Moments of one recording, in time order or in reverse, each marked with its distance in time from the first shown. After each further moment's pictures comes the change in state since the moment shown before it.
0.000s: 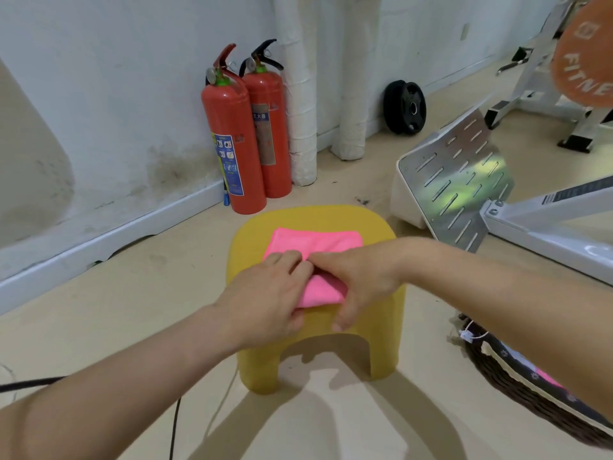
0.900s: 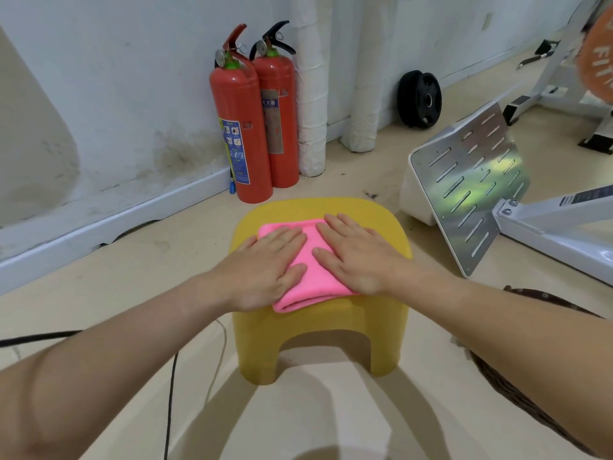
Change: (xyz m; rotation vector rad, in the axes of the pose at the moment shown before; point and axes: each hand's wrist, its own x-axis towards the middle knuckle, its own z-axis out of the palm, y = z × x) left_hand 0.019 -0.034 0.012 -0.143 -0.271 -0.149; right_hand 0.049 0.029 0.037 0.071 0.421 0.123
